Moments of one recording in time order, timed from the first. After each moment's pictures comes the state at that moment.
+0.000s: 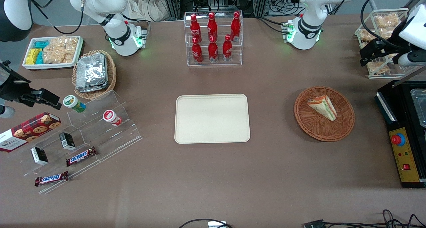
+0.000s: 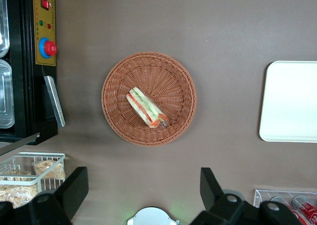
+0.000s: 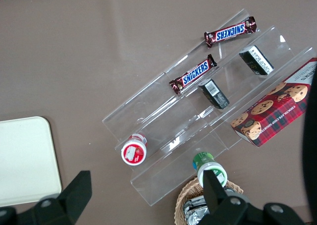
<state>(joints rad) 0.00 -0.14 -0.07 -1.61 0.03 1.43 -0.10</state>
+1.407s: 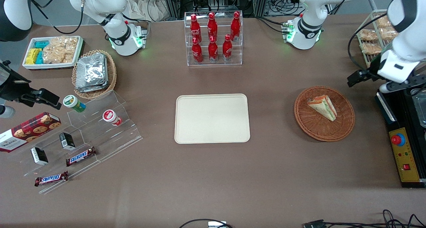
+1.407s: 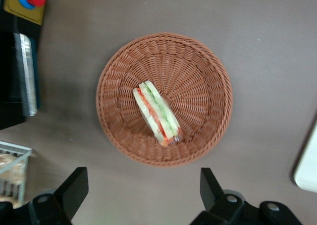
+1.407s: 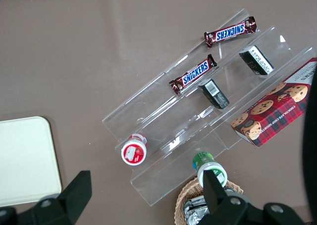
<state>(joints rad) 0.00 -0.23 0.03 -2.21 0.03 1.93 -0.26</state>
